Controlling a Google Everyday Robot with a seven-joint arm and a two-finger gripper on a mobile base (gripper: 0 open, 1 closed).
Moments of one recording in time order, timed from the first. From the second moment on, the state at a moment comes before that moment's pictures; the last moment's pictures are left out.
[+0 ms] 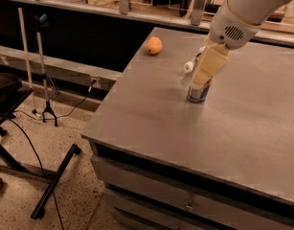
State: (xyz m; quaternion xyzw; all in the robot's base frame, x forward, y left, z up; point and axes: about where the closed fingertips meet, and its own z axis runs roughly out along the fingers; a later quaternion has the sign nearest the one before) arm 0.557 -0.138 0.938 -0.56 0.80 0.05 0.19
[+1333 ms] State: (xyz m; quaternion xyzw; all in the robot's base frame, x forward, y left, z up) arm 0.557 -0.137 0.966 -0.55 0.80 0.09 0.22
